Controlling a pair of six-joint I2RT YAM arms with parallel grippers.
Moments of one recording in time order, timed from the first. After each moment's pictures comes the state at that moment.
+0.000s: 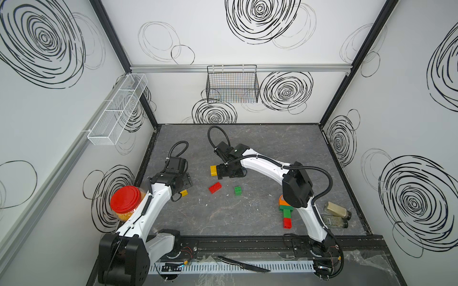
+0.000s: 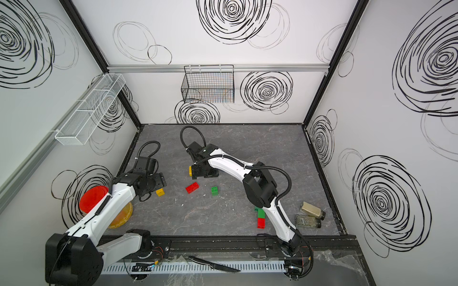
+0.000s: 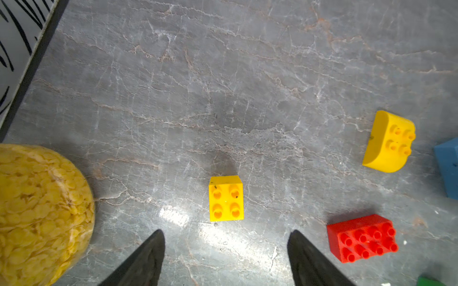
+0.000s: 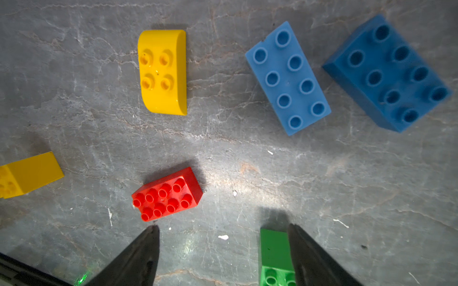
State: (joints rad) left arm -0.08 1.15 0.78 -0.82 -0.19 -0.56; right arm 0.91 2.20 1.93 -1.01 -0.04 0.66
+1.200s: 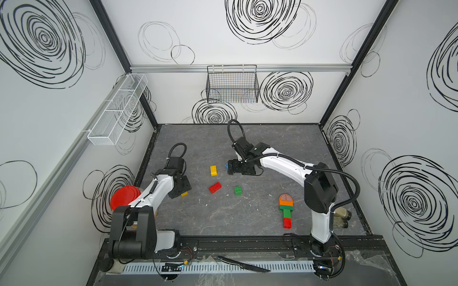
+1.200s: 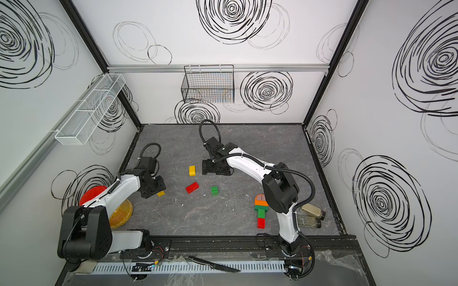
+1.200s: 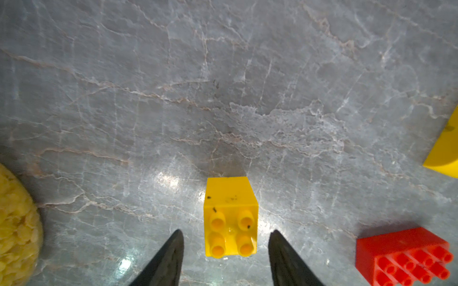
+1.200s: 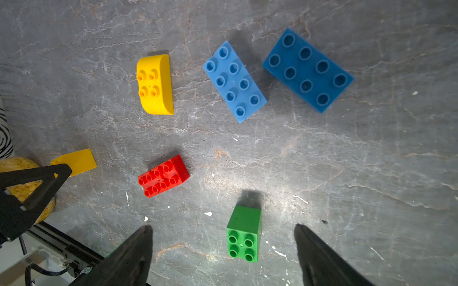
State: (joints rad) left arm 0.01 1.34 0.76 -0.75 -0.05 -0.53; right arm 0.80 1.96 1.63 -0.85 -0.14 0.66
